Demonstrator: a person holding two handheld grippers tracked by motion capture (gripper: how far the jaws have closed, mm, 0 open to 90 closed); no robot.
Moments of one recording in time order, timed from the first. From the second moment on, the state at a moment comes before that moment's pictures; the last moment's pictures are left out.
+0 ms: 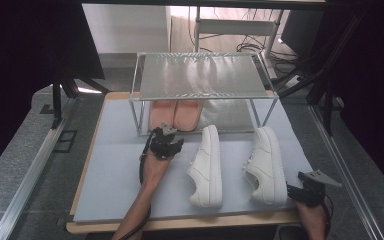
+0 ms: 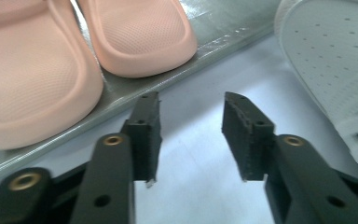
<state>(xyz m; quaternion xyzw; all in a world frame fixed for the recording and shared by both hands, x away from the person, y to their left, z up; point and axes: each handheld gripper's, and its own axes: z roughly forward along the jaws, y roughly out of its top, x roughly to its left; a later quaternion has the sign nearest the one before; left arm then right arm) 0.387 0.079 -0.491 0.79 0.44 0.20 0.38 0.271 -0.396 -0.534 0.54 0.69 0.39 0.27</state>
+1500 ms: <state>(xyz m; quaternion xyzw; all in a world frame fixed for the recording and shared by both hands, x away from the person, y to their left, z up) 0.286 0.143 -0.508 0.81 0.44 0.19 0.34 0.271 -0.396 -0.534 0.54 0.69 0.39 0.27</state>
